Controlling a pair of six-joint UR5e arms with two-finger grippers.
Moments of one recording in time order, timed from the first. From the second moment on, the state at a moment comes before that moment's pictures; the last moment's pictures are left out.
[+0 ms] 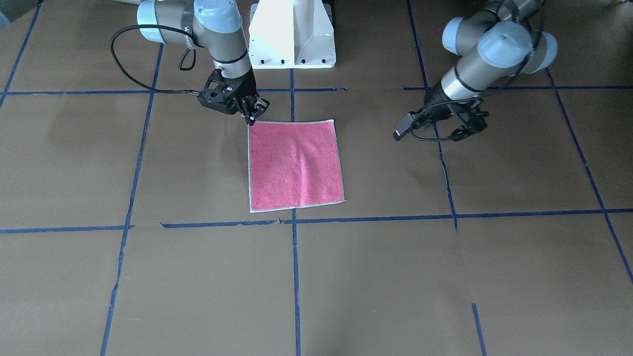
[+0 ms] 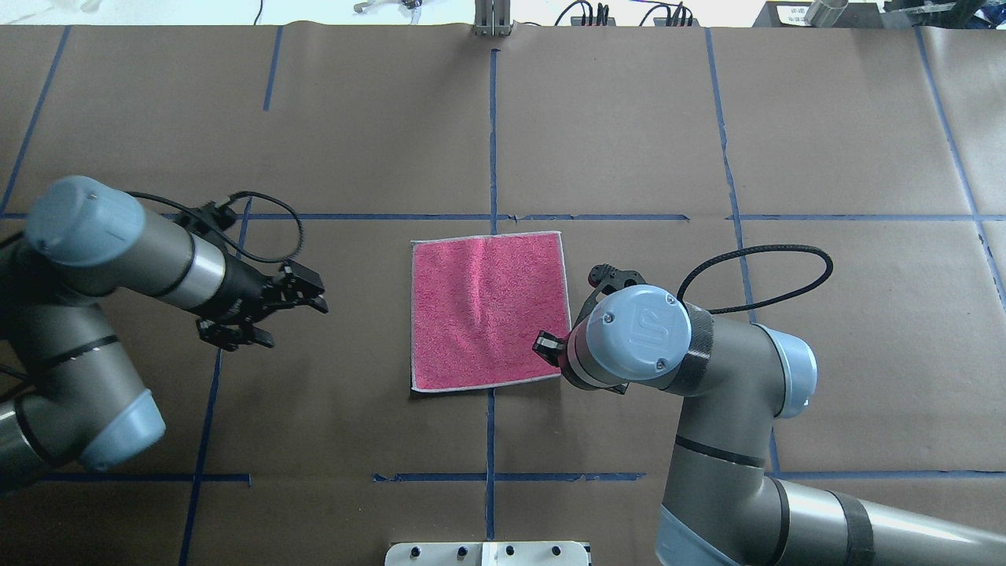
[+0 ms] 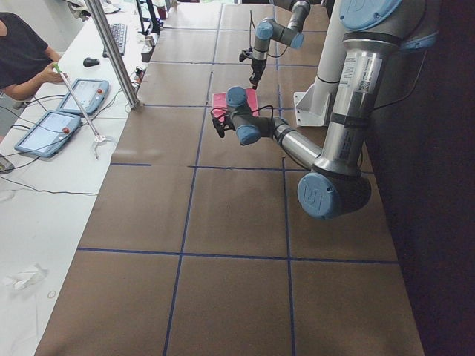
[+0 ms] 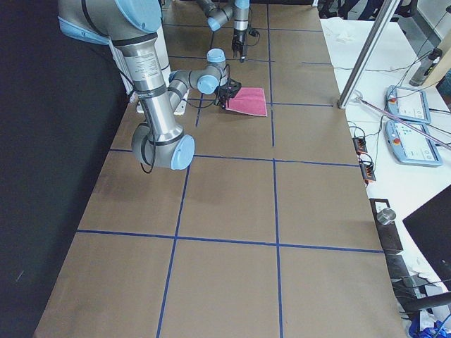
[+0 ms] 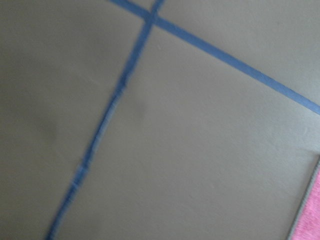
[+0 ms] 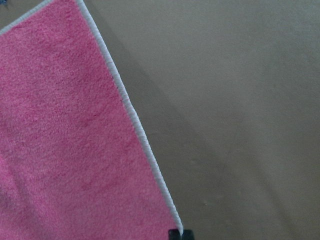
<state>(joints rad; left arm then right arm) -0.61 -1.84 -1.81 -2.05 -2.10 -1.76 0.36 -1.09 1.85 -1.50 1.73 1.79</state>
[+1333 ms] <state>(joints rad) -0.39 -2.08 -1.76 -1.79 -1.88 -1.89 0.36 -1.09 1.85 -1.50 1.73 1.79</state>
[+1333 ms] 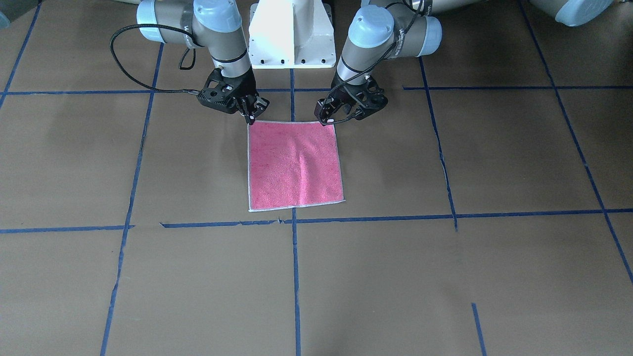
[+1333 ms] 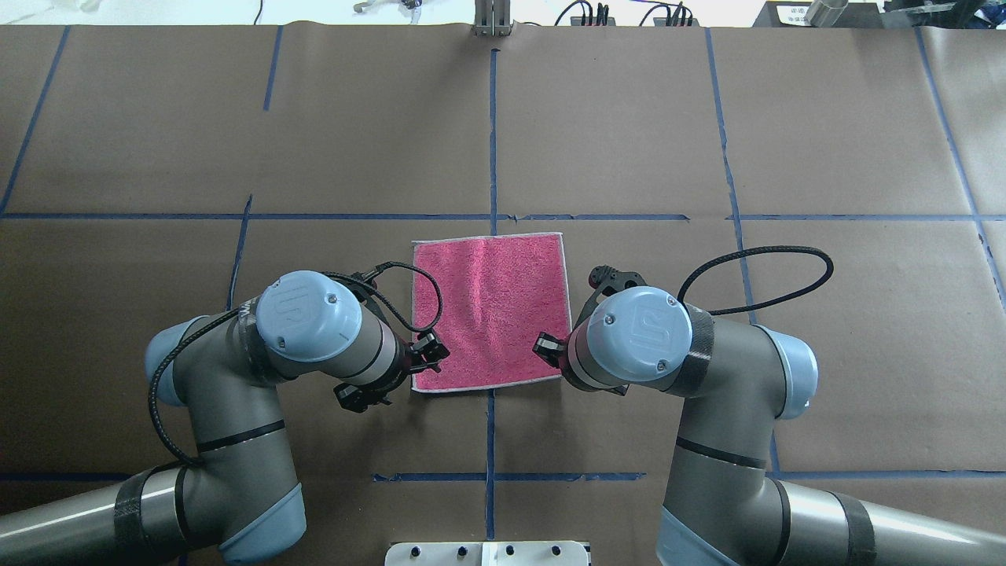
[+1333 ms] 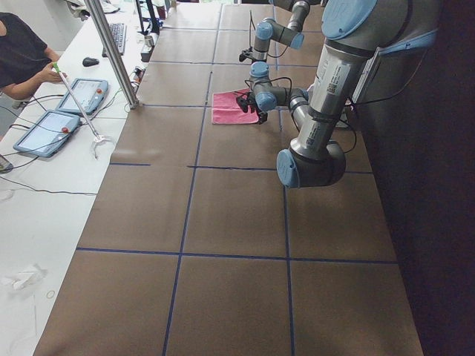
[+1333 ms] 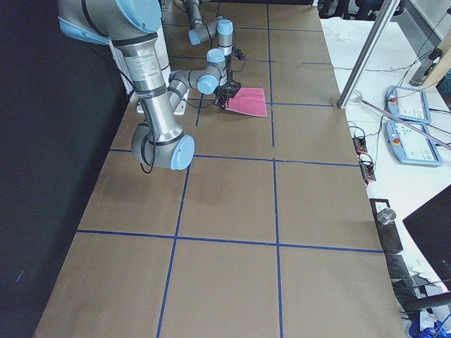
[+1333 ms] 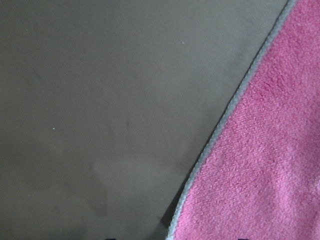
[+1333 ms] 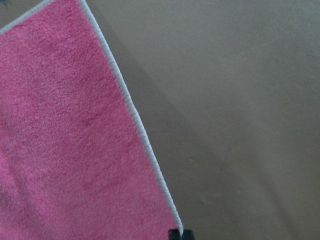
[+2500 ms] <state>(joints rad) -0.38 -2.08 -1.74 -1.80 -1.88 -1.89 0.36 -1.09 1.85 -1.50 1.73 1.79</state>
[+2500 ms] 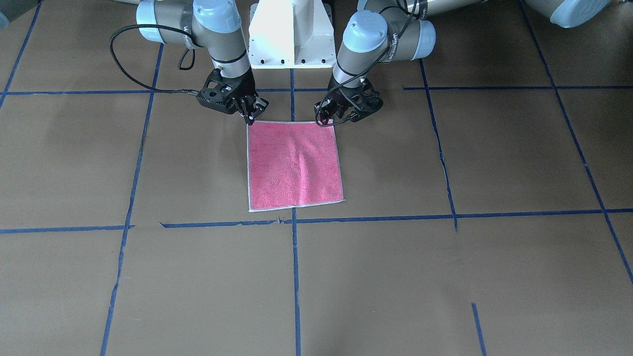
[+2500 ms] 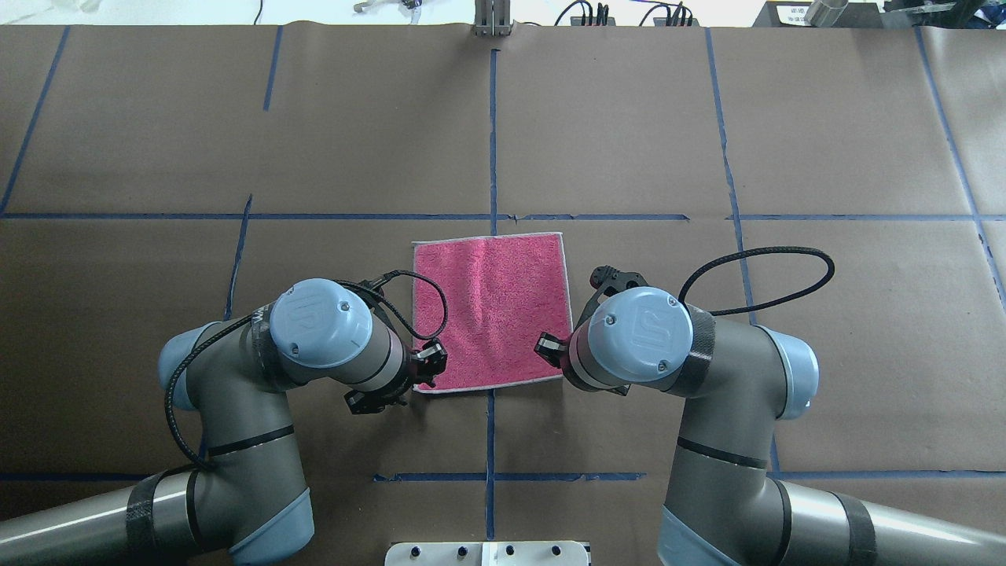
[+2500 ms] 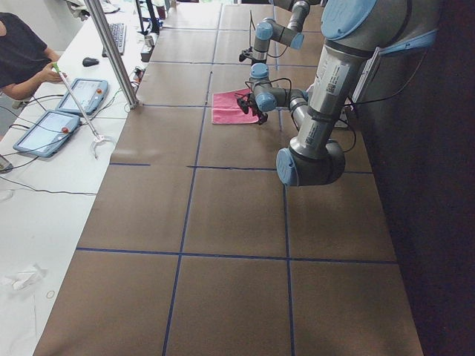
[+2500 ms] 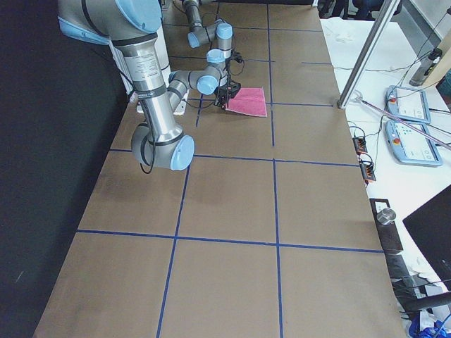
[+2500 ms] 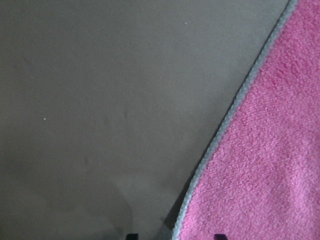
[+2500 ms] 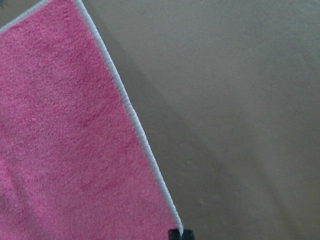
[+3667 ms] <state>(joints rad) -0.38 -2.09 -1.73 -1.83 -1.88 -1.89 0.36 -1.09 1.85 -1.50 1.73 1.79</state>
